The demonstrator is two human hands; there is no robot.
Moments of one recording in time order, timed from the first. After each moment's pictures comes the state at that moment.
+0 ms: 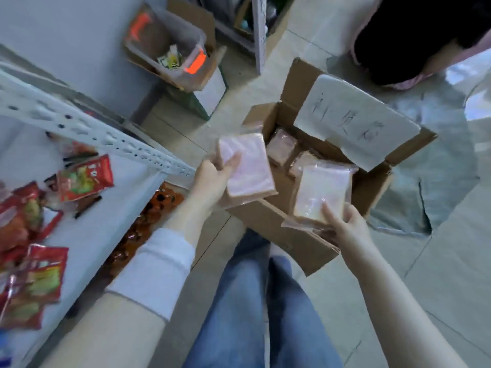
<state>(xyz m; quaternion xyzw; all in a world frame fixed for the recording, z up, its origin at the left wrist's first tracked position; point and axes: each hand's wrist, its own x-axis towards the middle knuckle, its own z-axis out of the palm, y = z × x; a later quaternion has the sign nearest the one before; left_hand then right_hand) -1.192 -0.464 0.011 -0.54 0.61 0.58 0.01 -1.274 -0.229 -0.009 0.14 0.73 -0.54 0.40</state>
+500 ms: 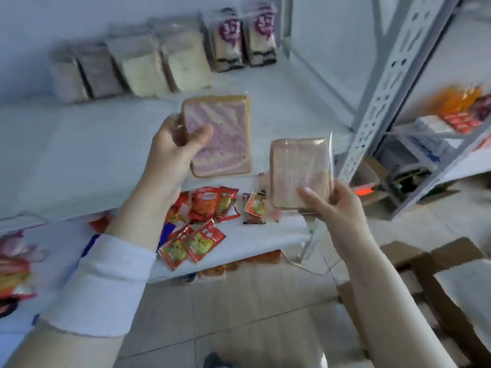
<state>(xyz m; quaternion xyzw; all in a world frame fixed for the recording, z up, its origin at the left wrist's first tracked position) -0.772 -0.568 0.379 -0.46 0.57 0.45 -0.52 -0.995 -0.477 0.303 -0.36 0.61 -0.55 0.44</state>
